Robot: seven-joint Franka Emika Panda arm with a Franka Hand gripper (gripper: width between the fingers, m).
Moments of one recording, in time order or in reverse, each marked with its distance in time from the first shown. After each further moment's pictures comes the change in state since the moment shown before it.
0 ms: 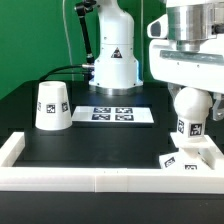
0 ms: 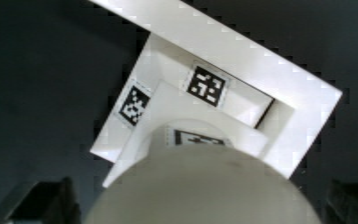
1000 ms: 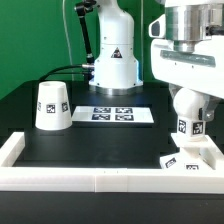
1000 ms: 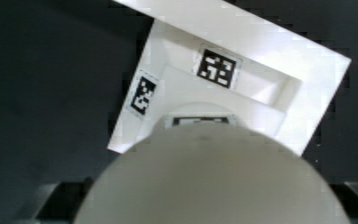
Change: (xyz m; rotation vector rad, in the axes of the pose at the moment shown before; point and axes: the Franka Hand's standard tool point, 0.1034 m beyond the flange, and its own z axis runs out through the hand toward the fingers) arm 0.008 0.004 0.002 -0.004 0.025 0.314
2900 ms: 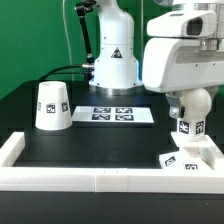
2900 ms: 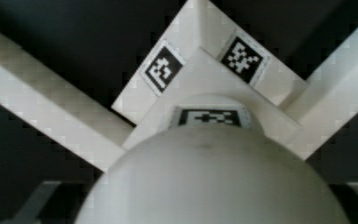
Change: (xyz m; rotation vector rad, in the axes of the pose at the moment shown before) arm 0.002 0.001 0.000 -0.092 0.081 -1.782
